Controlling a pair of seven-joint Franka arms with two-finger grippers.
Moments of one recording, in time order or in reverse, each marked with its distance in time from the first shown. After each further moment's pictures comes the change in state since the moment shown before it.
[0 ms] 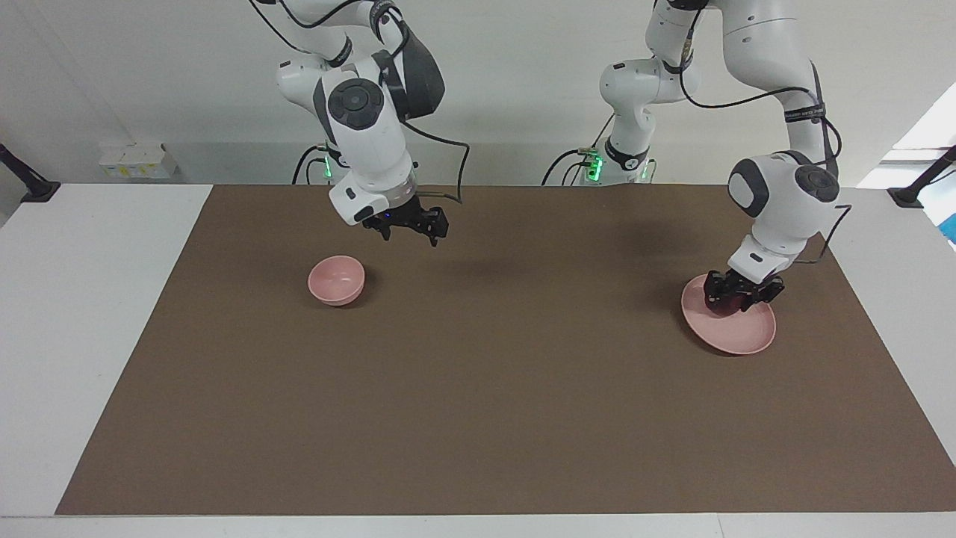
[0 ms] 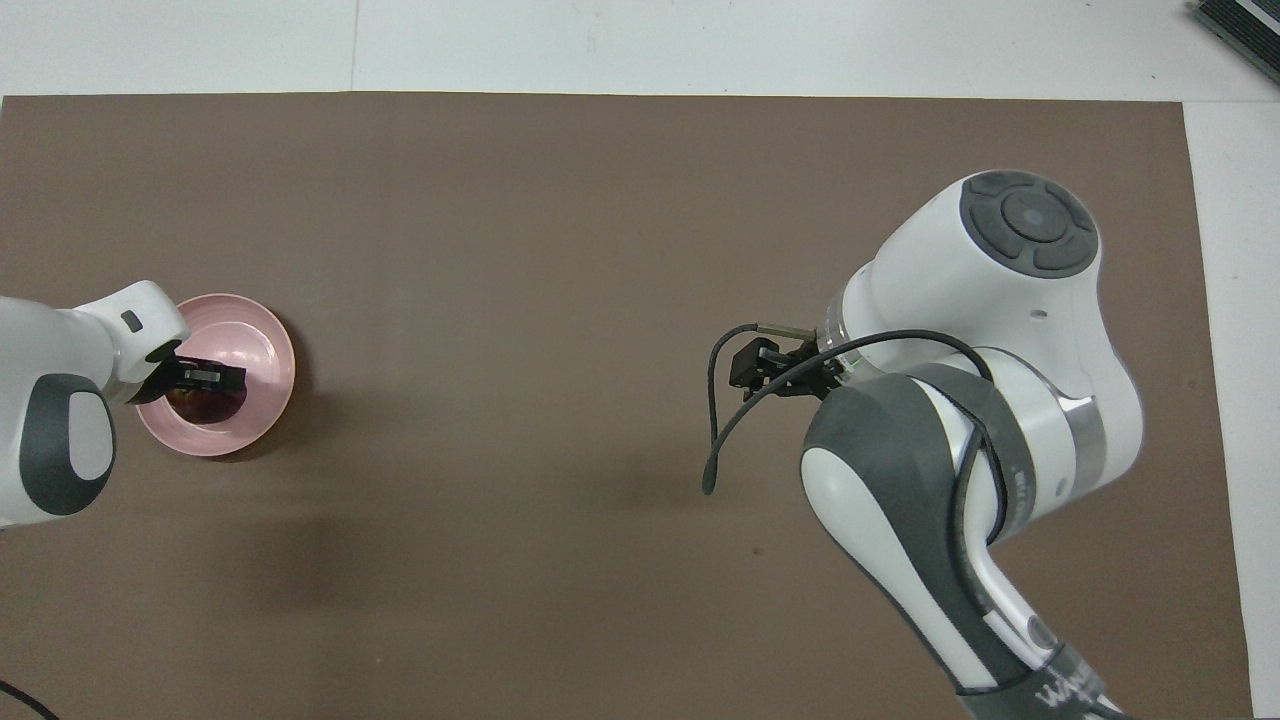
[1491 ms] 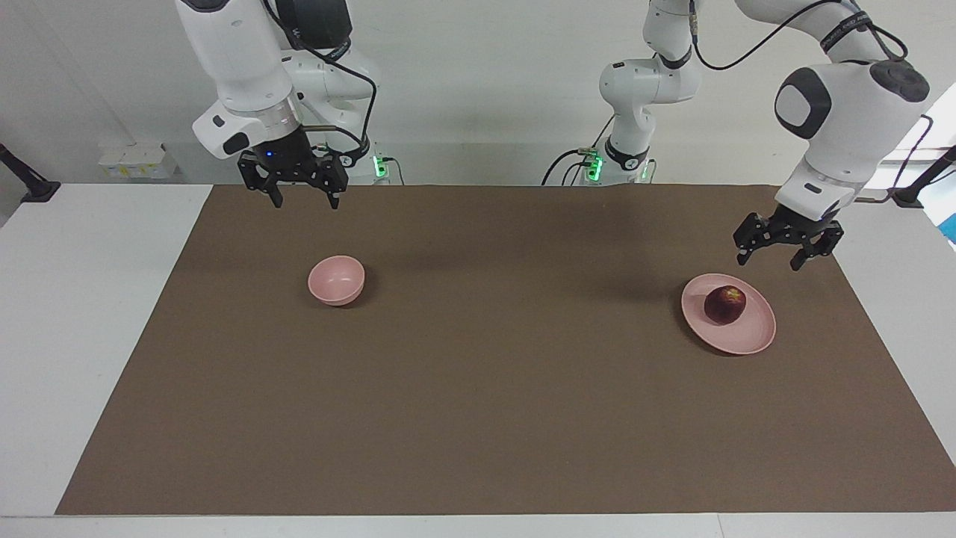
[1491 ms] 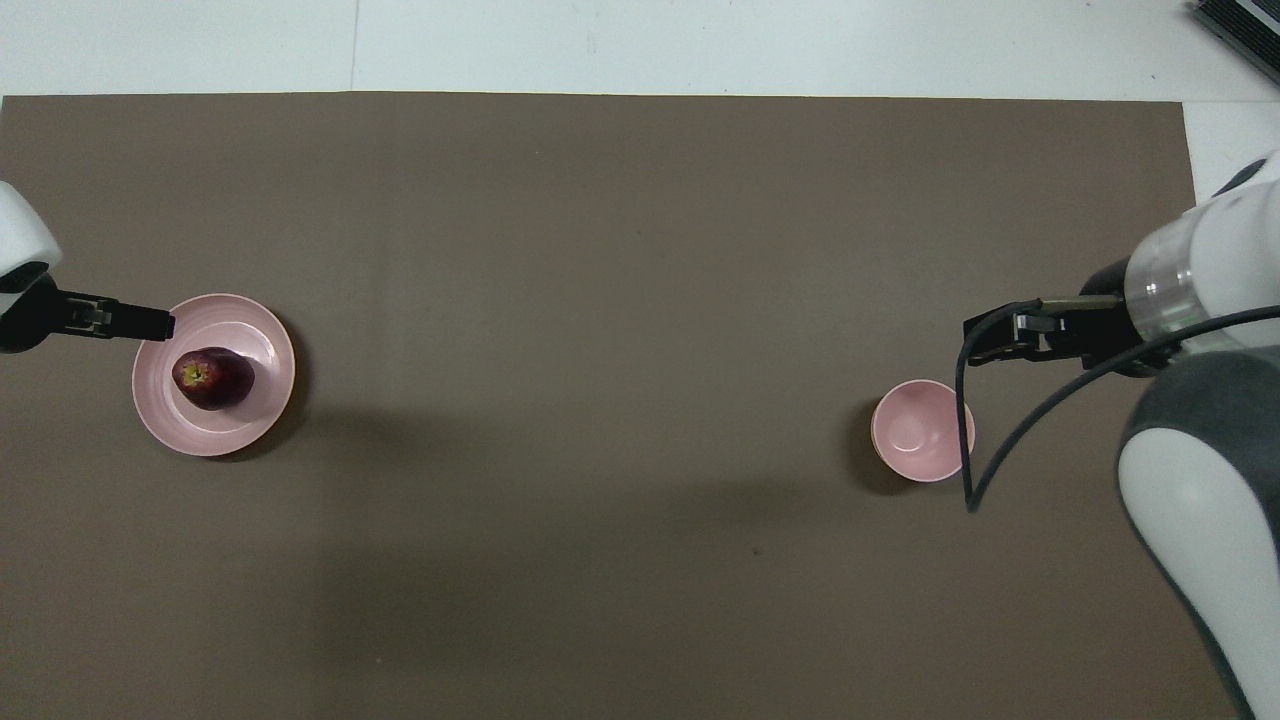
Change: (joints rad) left arm -0.036 -0.110 0.013 0.264 0.000 -0.333 -0.030; right arm -0.205 -0.136 0.000 0.117 -0.198 -0.158 -0.377
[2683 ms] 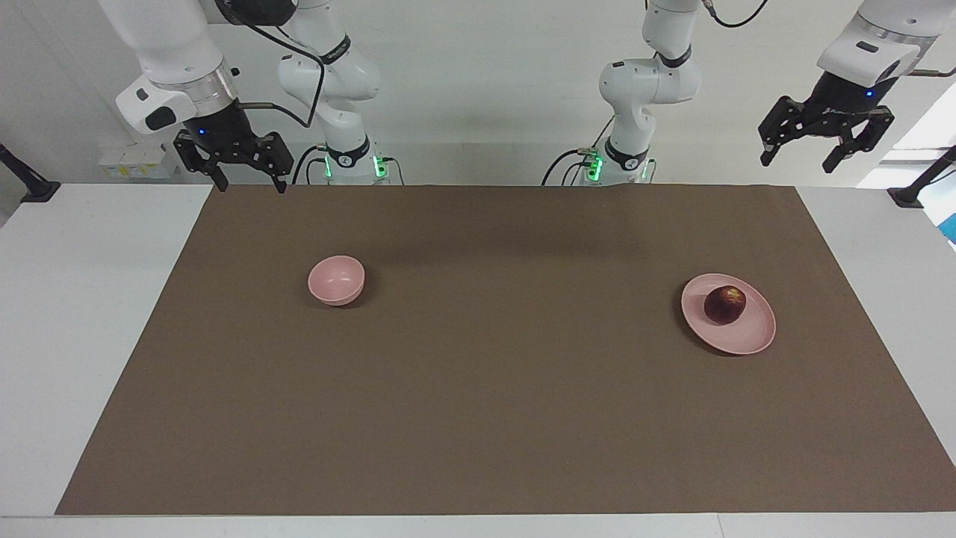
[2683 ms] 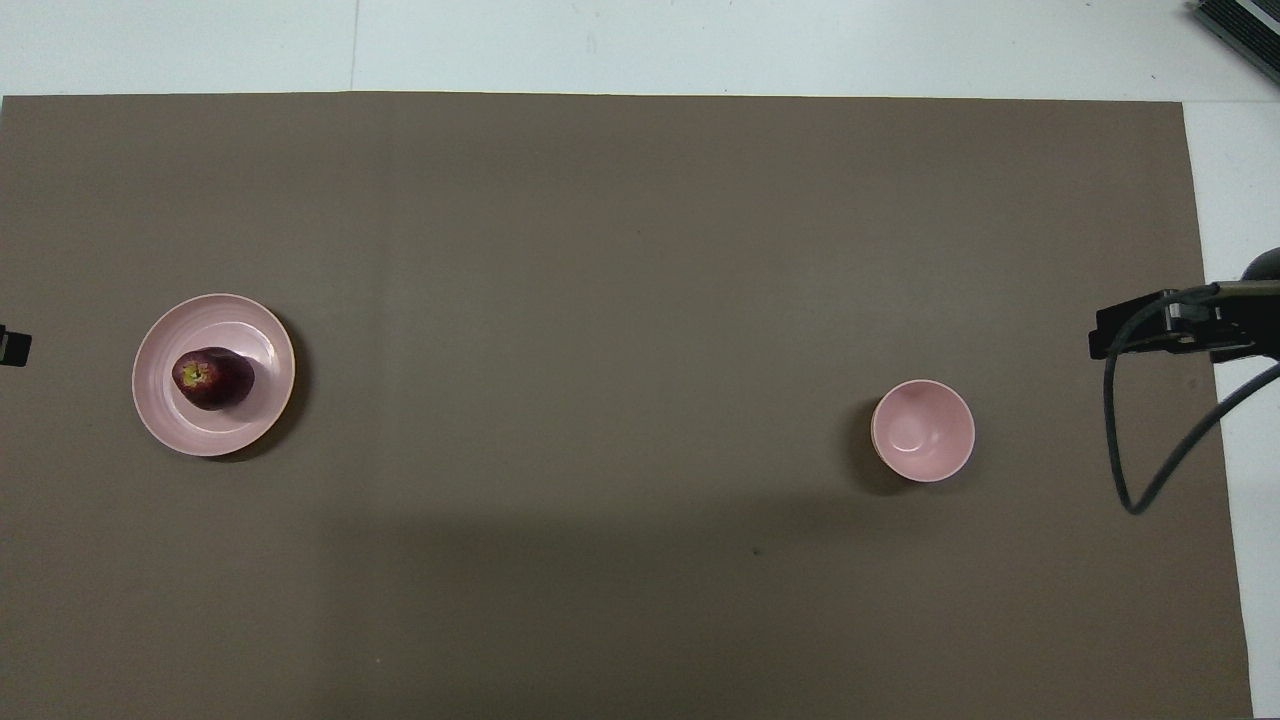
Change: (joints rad) left arm -0.040 -0.056 -0.013 0.477 0.008 -0.591 -0.053; right arm -0.117 -0.010 -0.030 0.097 -0.007 -0.101 -0.149
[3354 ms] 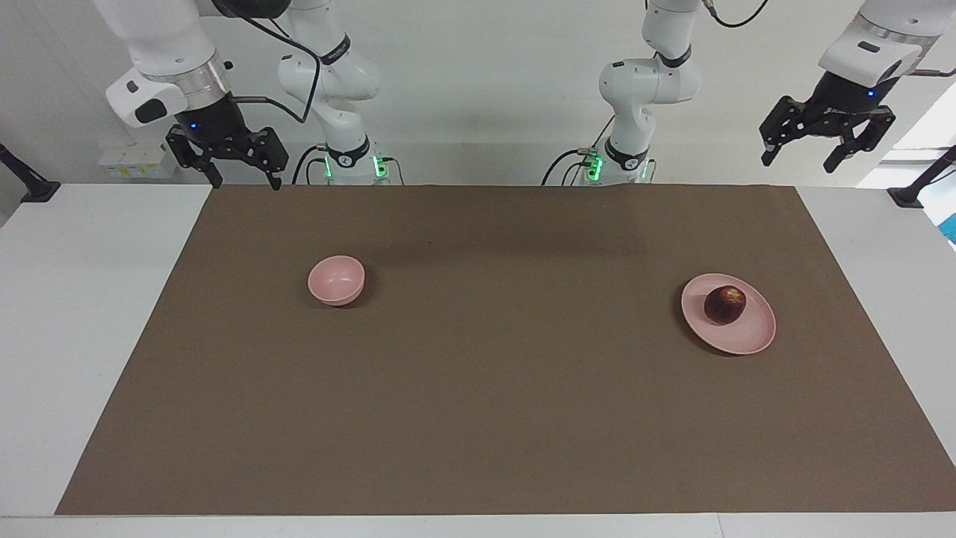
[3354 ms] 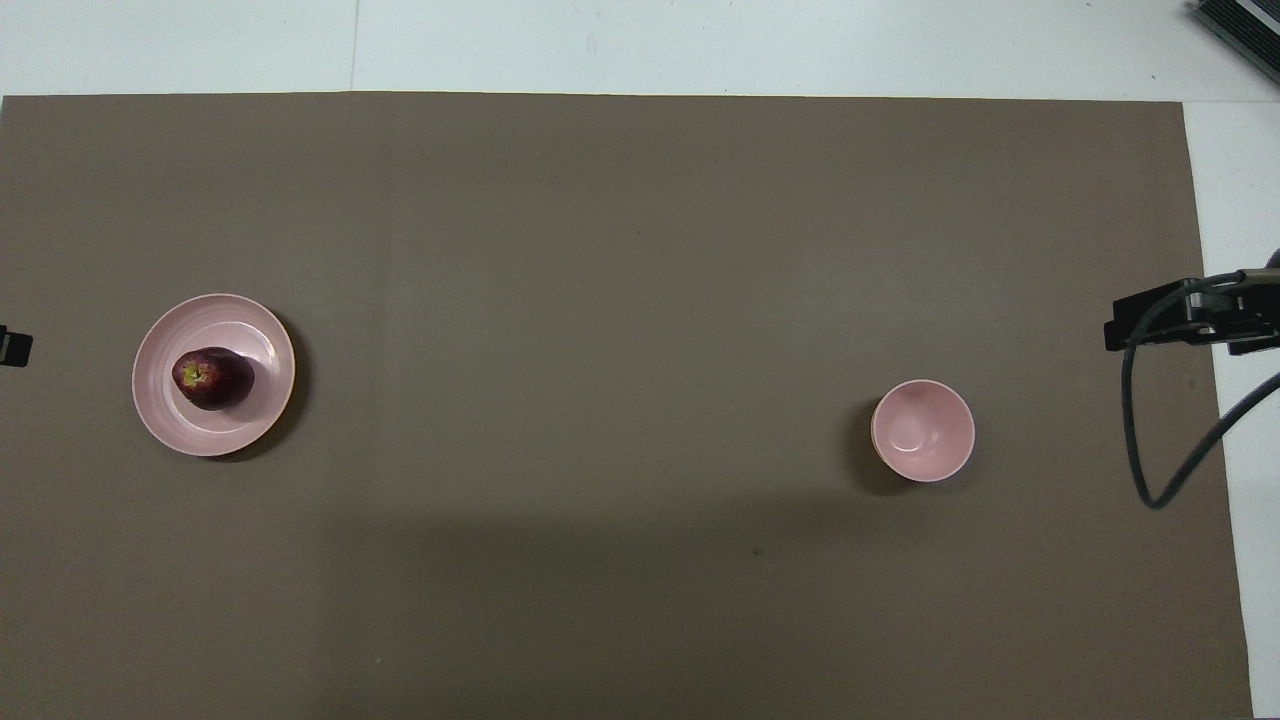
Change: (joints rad) left arm -0.001 0.000 -0.001 0.000 0.000 -0.001 0.001; right arm -0.002 0.018 -0.003 0.053 -0.007 -0.030 0.000
